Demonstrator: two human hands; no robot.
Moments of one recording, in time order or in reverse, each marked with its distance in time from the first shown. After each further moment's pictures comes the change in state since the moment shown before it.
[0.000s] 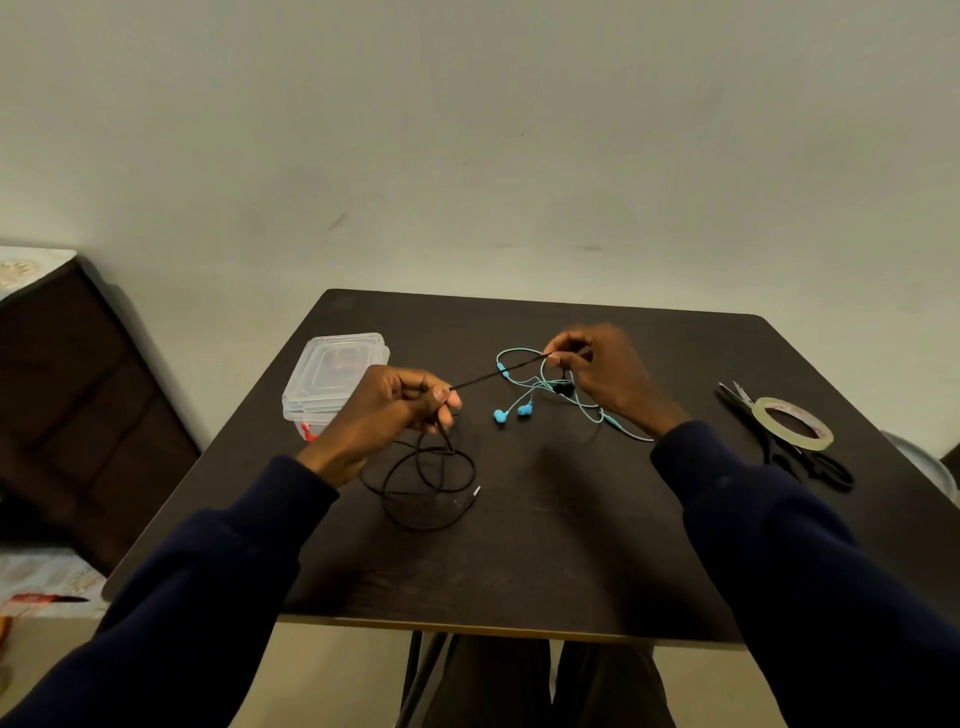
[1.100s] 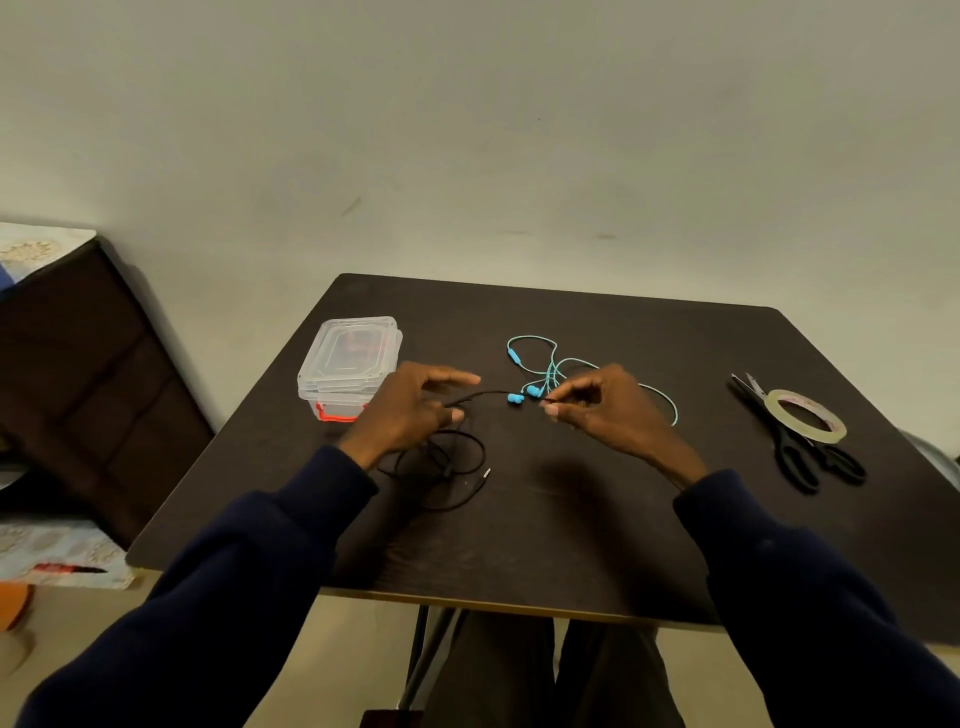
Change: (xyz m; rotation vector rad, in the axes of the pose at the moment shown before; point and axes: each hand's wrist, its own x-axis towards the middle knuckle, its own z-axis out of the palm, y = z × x) left_hand 0.005 -0.019 0.007 0.463 0.021 -0.038; right_hand -0.053 -0.017 0.016 0.161 -0.196 0.160
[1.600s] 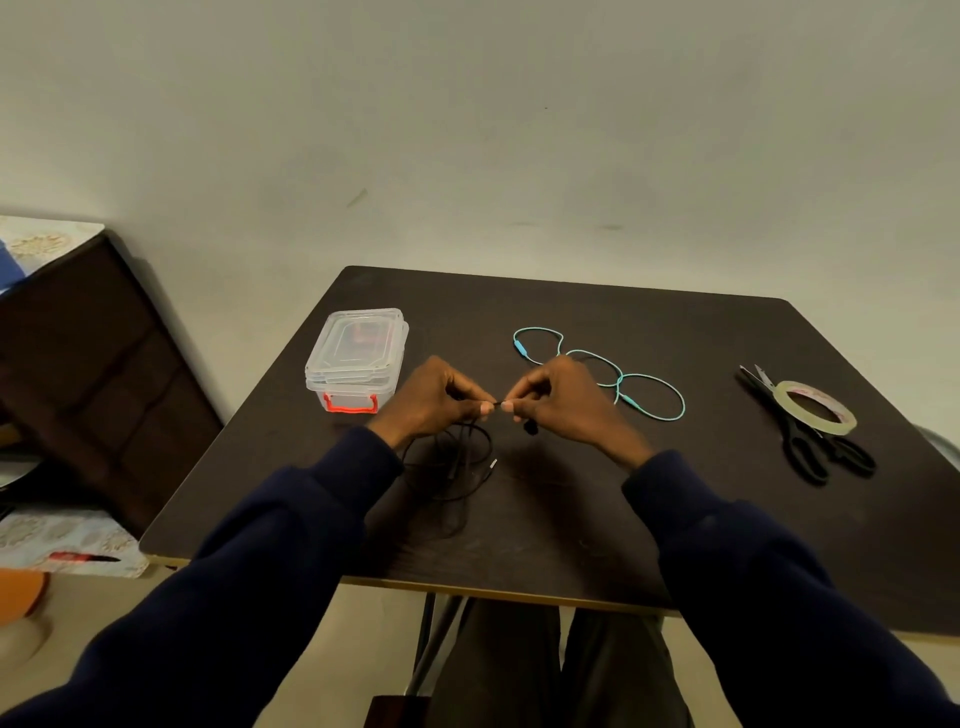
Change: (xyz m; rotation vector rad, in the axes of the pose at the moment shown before) left_hand 0.015 -0.006 0.015 -0.057 -0.087 0.014; right_hand 0.015 -0.035 0.039 -0.049 -0.084 0.049
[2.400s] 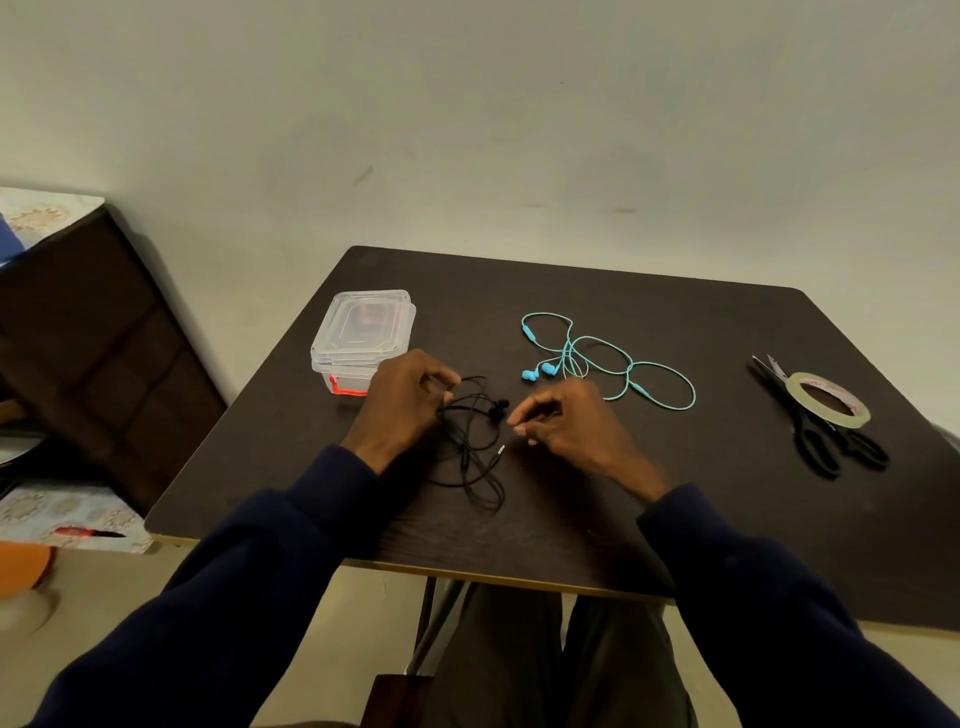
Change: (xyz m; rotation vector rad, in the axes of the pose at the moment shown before) left_hand -0.030 -0.025 -0.001 0.181 0.342 -0.016; right_hand -0.027 0.012 0.022 0.035 -0.022 0.001
